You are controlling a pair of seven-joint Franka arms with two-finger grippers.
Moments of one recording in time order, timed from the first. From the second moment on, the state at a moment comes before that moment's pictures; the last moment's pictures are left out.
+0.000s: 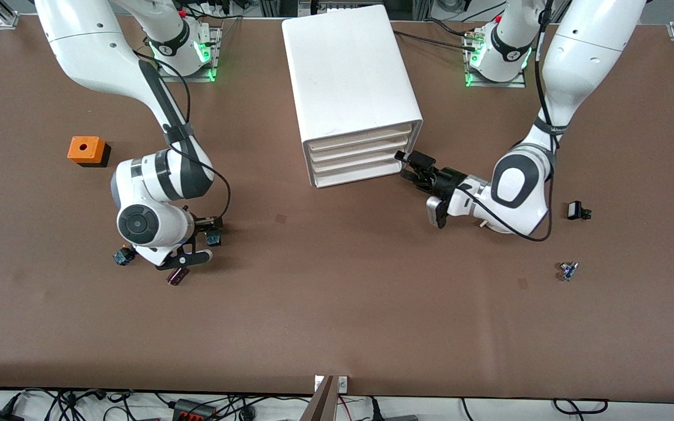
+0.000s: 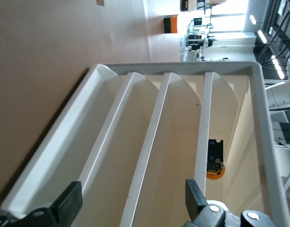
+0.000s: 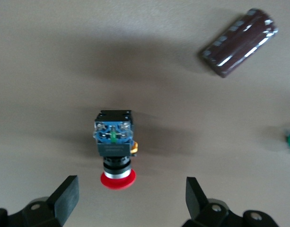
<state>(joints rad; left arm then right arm) -0.13 0.60 -0.14 -1.87 -1.09 1.64 0.87 0.28 0.67 -0.02 -1.58 -0.02 1.99 0.08</state>
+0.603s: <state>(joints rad) -0.17 0.62 -0.15 -2.00 -1.21 1.65 1.09 0.28 0.71 -0.02 -1.58 0.03 2.02 0.08</state>
